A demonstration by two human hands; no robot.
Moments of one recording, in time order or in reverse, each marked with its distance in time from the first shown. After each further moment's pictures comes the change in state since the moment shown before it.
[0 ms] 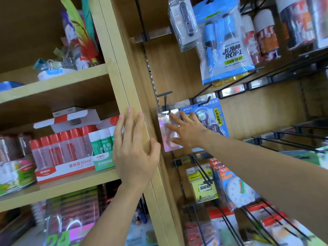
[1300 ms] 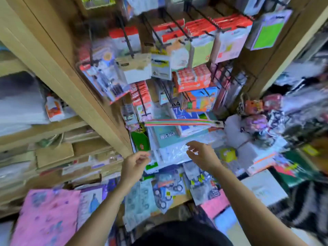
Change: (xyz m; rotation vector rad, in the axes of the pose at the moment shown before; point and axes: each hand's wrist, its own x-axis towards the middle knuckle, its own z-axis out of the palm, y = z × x) left_hand -0.485 0.207 -0.172 -0.710 -1.520 -1.177; right_hand -0.632 -0.101 0.171 0.964 -0.759 0.832
